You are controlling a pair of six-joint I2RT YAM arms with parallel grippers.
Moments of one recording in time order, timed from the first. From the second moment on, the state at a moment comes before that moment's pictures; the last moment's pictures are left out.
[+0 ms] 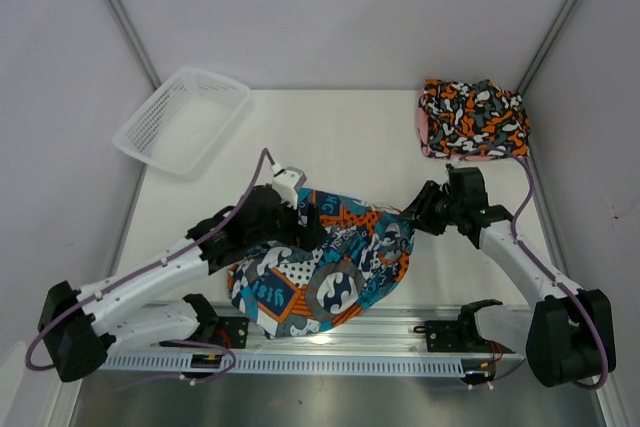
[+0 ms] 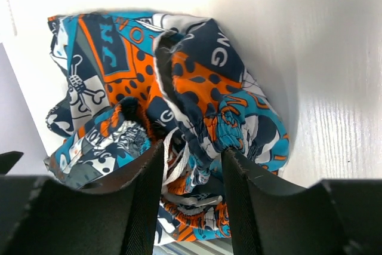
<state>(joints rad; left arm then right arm) -0.82 0.96 0.72 -0.32 -0.02 -0.42 0.23 1.12 0.67 -0.38 -0.33 0.72</state>
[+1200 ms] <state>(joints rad) -1.00 1.30 0.97 -0.31 0.11 -0.23 0.21 1.58 0.91 -0.24 -0.38 0.74</state>
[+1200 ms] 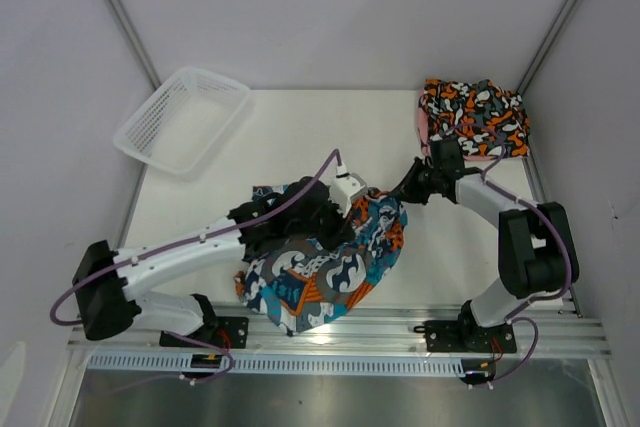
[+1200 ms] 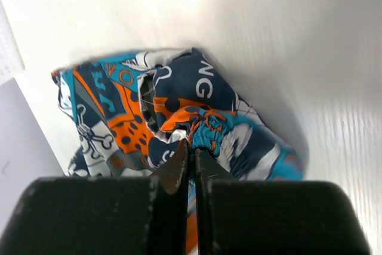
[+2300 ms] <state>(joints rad) -0.36 0.94 0.85 -0.33 0.10 -0.49 0.17 1.67 1.14 -0.36 -0.46 0.59</state>
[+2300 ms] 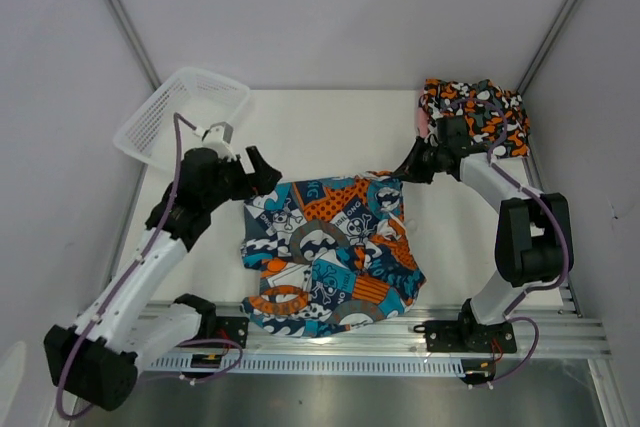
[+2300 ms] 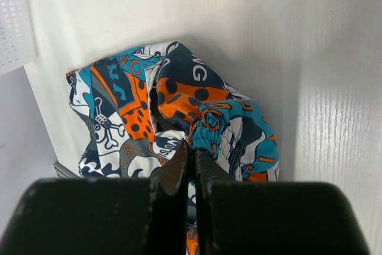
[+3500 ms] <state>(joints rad) 0.03 1.69 0.74 0.19 0.32 -0.71 0.16 1.66 1.16 -0.38 -0.53 0.52</state>
